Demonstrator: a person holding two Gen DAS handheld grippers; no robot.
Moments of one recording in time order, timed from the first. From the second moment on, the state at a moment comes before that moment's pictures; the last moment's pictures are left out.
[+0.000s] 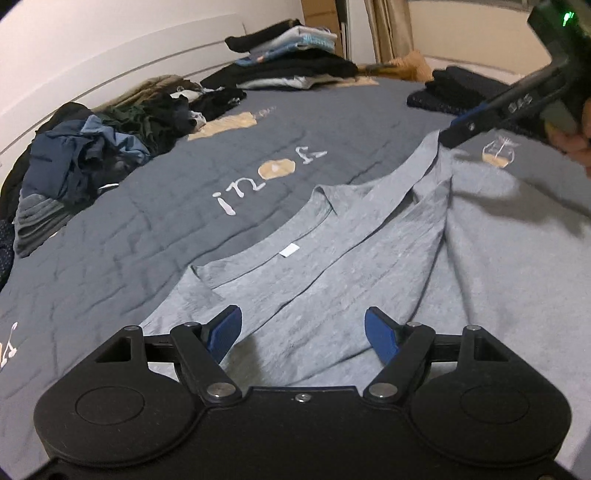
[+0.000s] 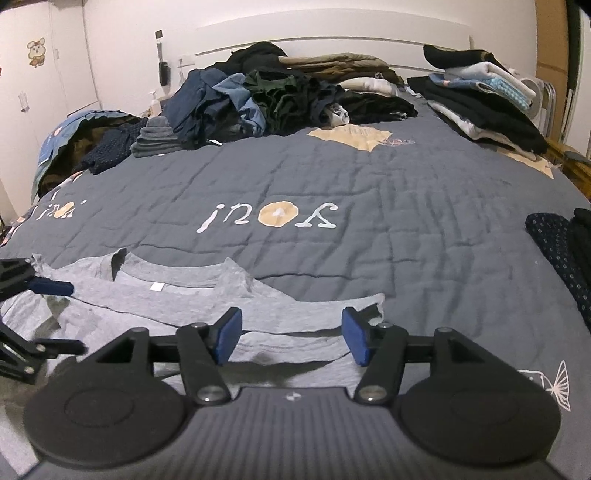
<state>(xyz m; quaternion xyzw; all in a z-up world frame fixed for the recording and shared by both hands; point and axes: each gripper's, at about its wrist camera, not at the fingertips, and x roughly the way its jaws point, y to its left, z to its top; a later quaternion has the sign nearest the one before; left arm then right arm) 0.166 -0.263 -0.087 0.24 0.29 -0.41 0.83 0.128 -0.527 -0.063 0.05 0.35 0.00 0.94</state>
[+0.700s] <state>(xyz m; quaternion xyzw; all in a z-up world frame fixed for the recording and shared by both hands) 0.189 -0.263 -0.091 0.23 0.34 -0.44 0.80 0.129 -0.530 -0.070 0.06 0.36 0.00 0.93</state>
